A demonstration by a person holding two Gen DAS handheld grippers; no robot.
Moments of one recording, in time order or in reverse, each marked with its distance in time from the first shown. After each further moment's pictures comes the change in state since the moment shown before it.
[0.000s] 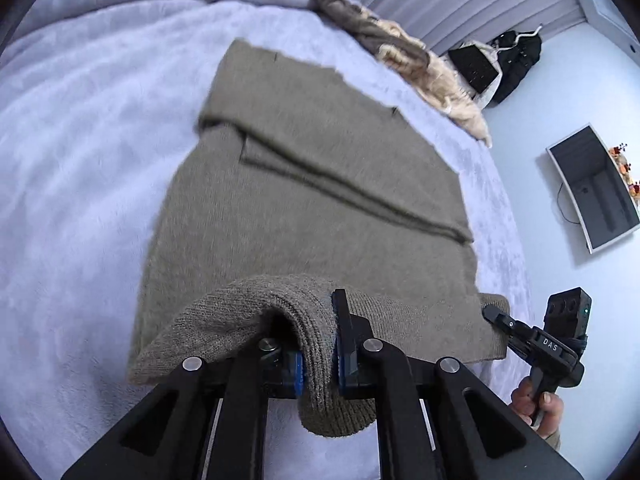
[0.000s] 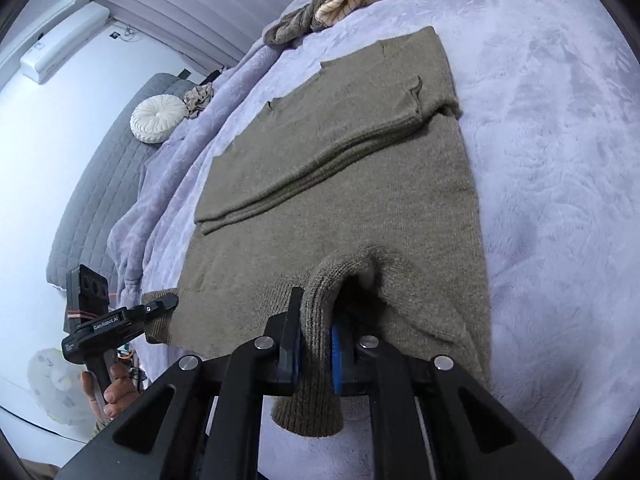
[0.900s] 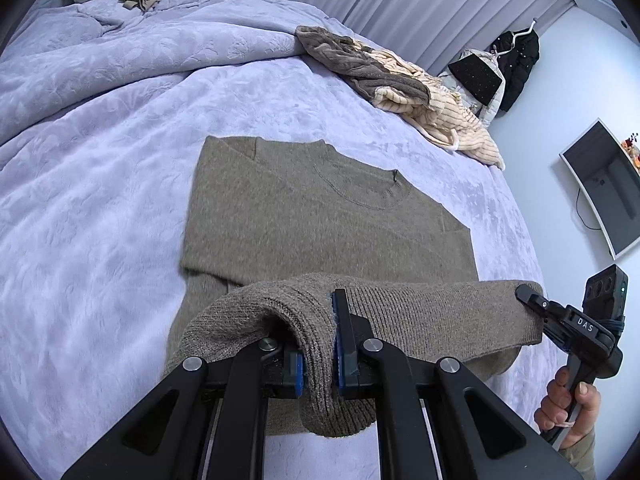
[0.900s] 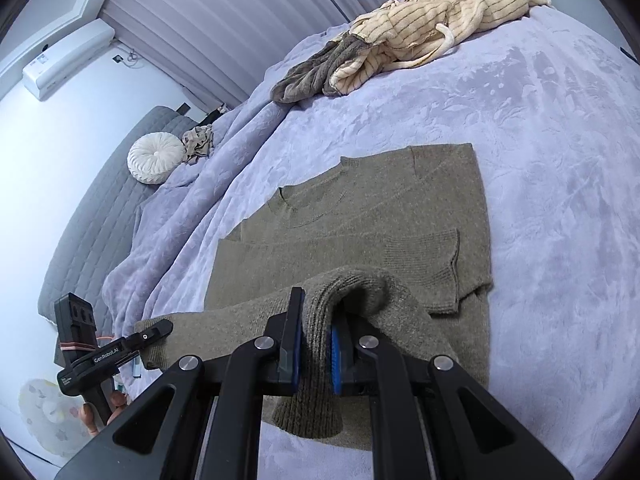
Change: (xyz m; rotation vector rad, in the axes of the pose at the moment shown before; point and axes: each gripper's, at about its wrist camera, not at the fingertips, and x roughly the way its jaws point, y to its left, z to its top) left arm 0.009 -0.037 0.097 0.082 -0.087 0.114; right arm 0.005 0.044 0.108 -0.047 -0.116 -0.069
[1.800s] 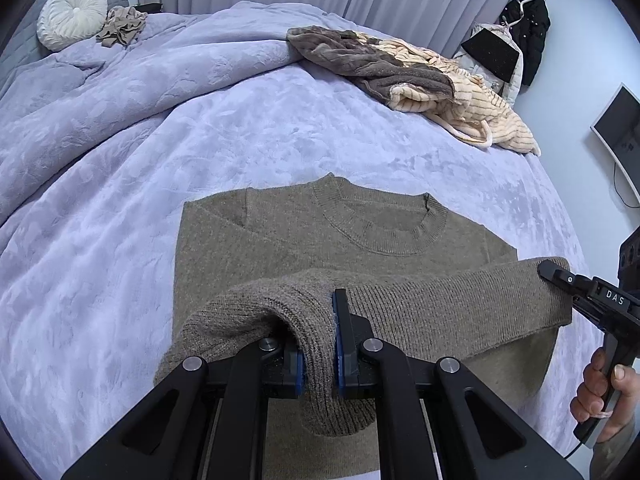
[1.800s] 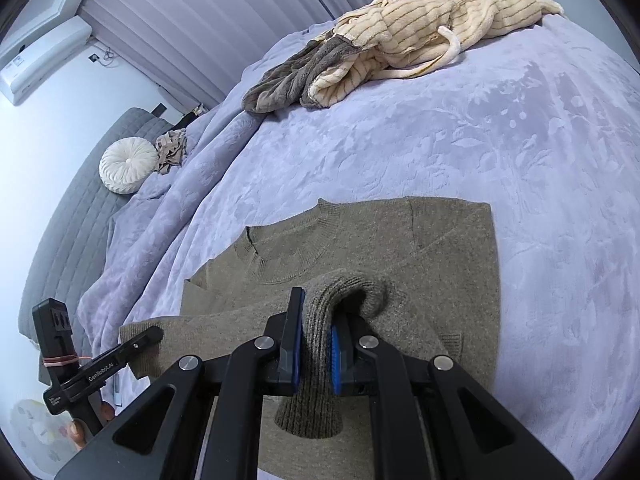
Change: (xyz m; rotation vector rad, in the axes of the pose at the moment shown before) left arm 0.064 -0.029 0.071 0.106 0.009 0.153; right arm 0.061 -0.013 0.075 0.016 0.018 -0.074
